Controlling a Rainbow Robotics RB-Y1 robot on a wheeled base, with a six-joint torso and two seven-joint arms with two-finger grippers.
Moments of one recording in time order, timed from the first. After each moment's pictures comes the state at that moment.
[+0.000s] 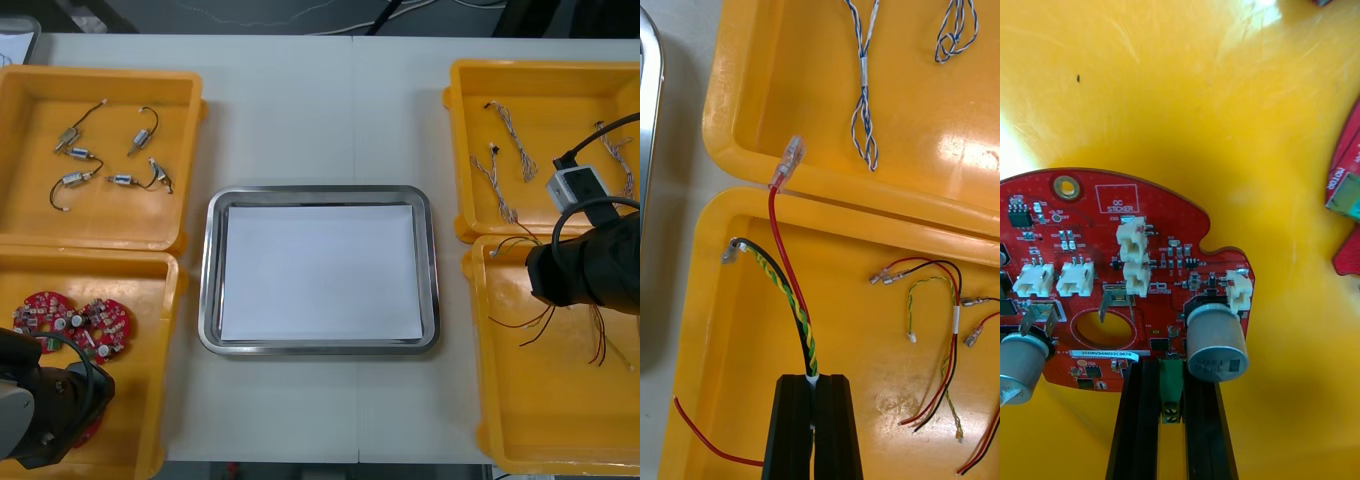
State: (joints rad) right arm -0.17 -0.49 -0.06 -2.43 -0.42 1.92 1.41; left arm 0.34 0.61 -0.03 -2.26 0.48 1.55 -0.26
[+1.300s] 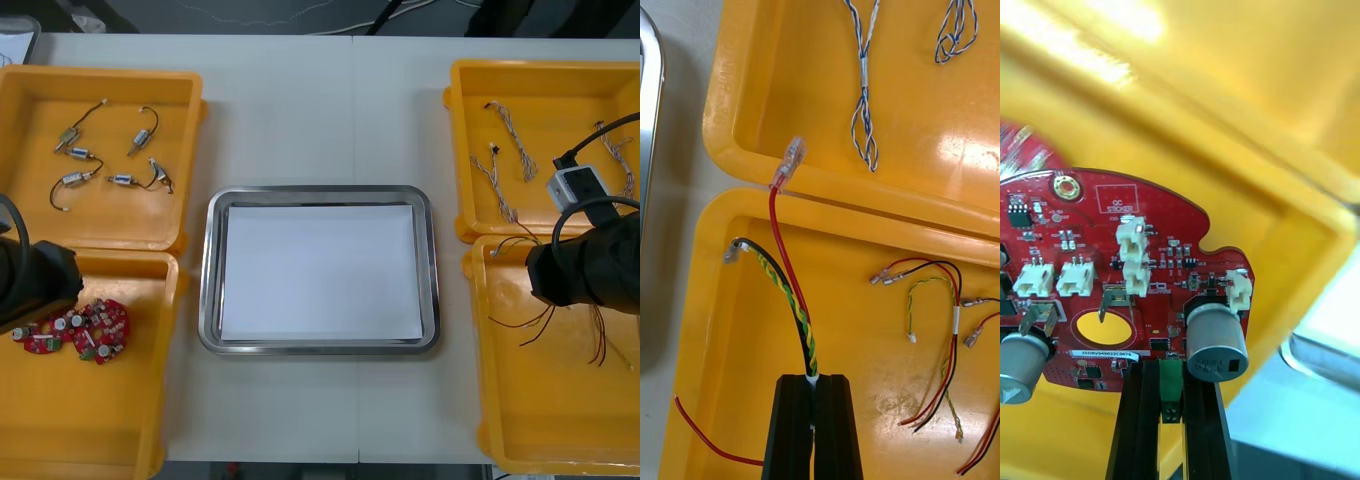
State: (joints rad) right arm -0.17 -0.49 -0.06 -2.43 -0.42 1.92 1.41; left arm -0.08 0.75 0.21 -2.42 0.86 1.91 -0.64
